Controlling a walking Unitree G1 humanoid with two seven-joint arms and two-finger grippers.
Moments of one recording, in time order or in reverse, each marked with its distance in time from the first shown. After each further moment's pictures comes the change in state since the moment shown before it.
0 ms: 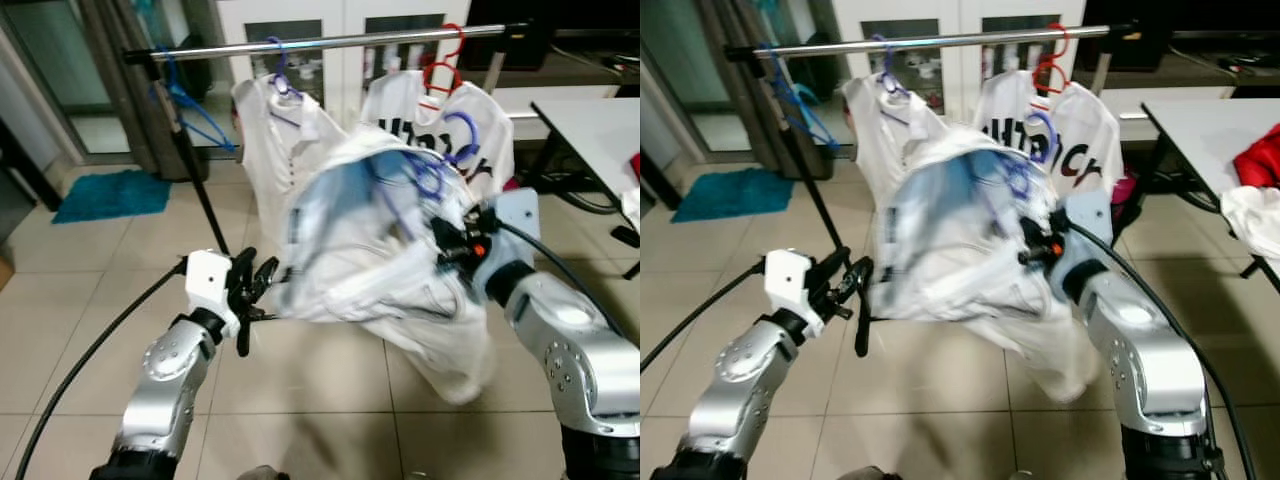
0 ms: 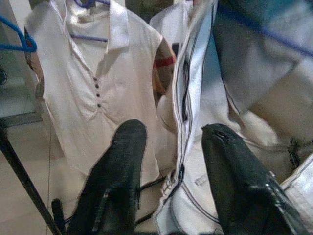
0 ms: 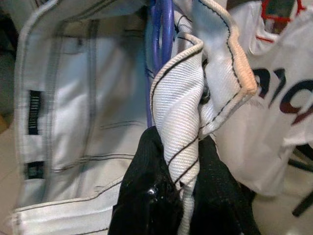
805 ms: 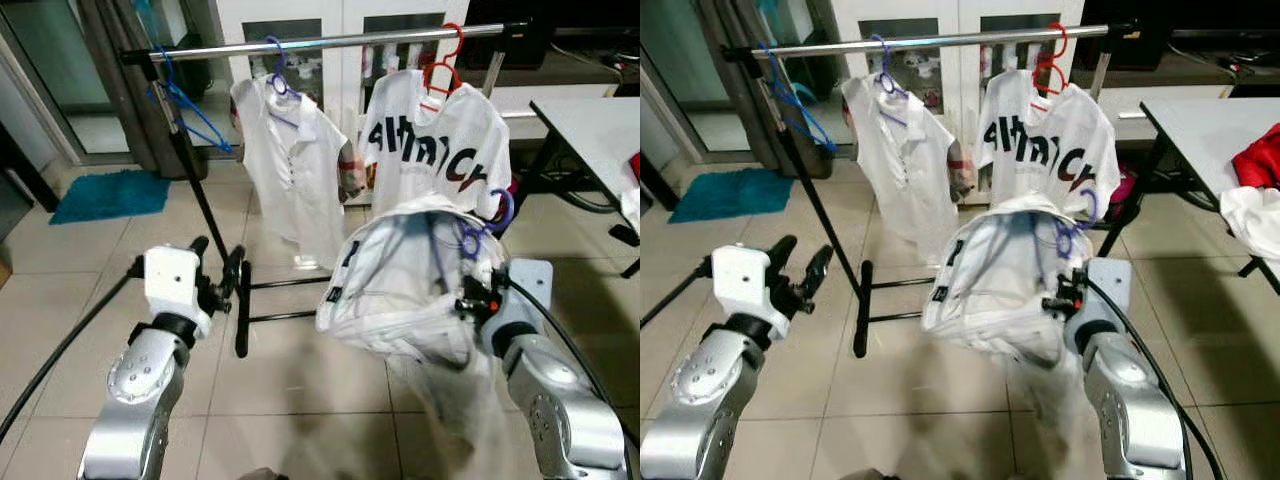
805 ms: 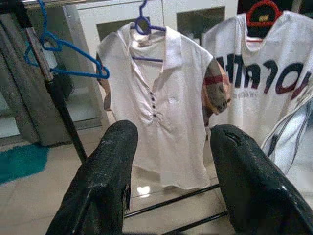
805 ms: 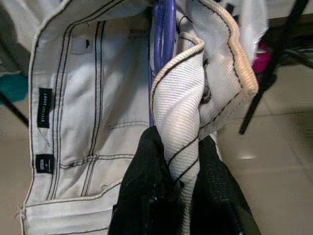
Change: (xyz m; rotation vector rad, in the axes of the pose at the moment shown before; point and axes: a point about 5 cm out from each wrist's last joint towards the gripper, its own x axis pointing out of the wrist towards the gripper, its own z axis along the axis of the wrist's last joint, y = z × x) left arm -0.027 0.005 0.027 0.106 0.019 0.233; right arm -0.017 -0.016 -0.072 0.135 0.134 -0.308
